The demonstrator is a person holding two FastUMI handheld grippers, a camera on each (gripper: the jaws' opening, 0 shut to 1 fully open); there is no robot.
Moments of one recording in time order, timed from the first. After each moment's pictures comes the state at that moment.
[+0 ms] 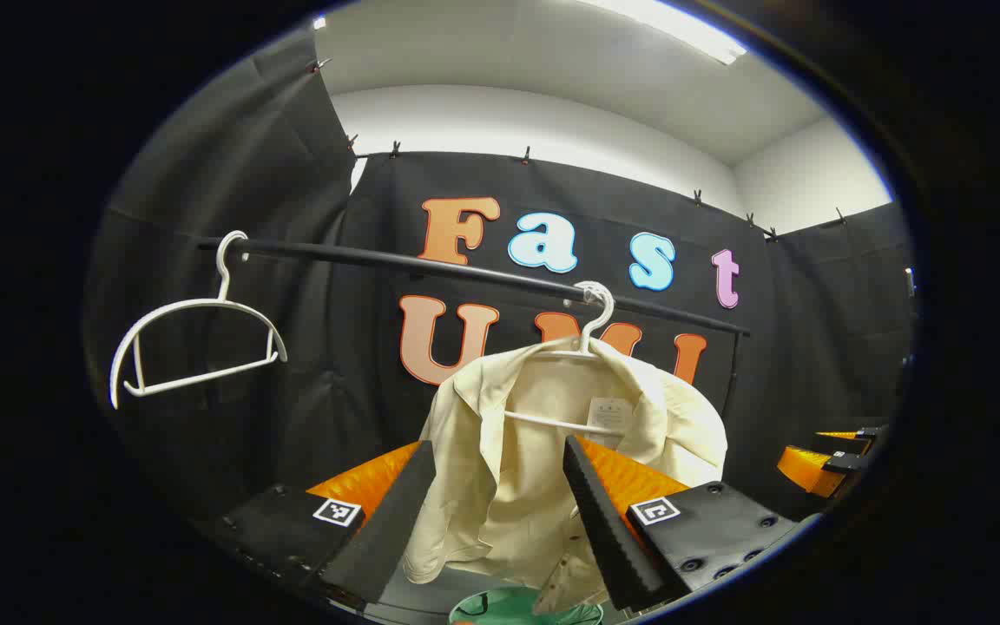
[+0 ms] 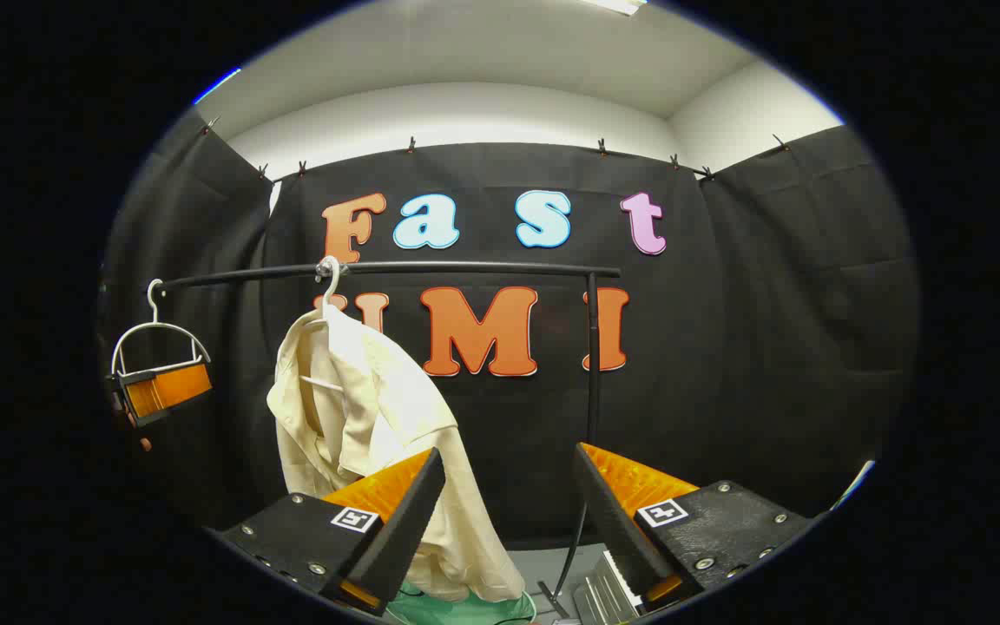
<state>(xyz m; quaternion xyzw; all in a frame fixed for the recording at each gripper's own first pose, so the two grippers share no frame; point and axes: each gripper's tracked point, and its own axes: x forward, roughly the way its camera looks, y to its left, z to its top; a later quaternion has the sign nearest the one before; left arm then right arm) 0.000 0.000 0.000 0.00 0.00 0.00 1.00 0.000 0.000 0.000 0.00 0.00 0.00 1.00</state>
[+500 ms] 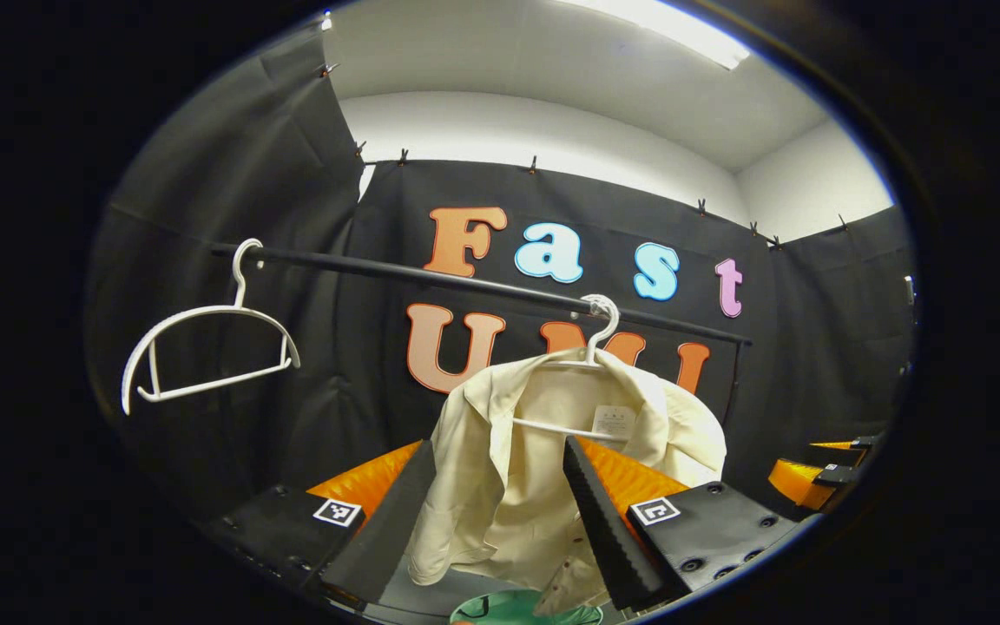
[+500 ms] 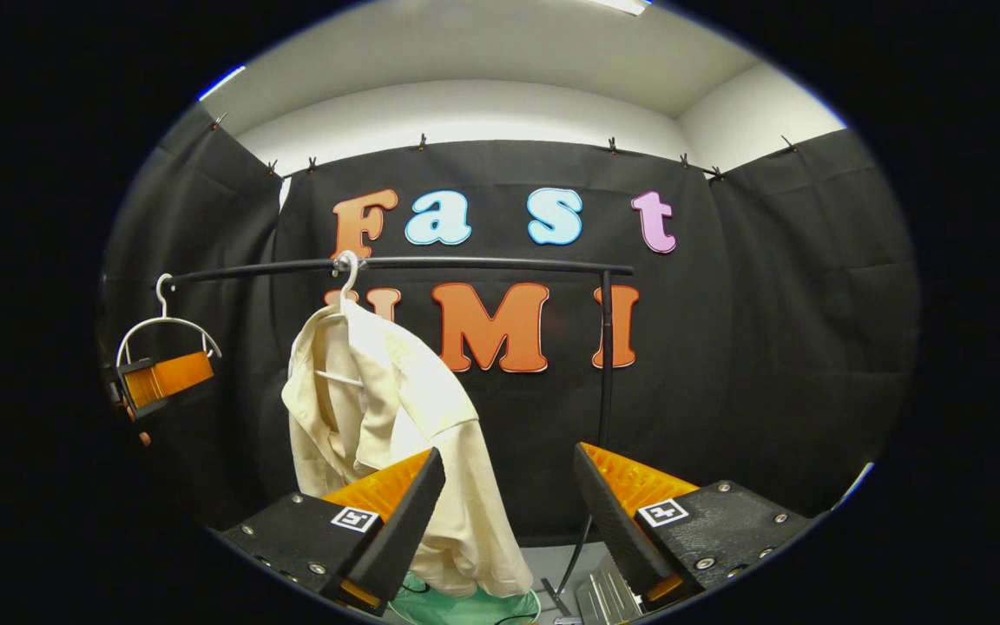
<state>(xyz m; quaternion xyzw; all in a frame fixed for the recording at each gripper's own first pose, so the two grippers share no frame) -0.010 0.012 0.004 -0.01 -0.01 0.00 1.00 -0.012 0.025 -0.008 -0.01 0.00 0.00 1.00</state>
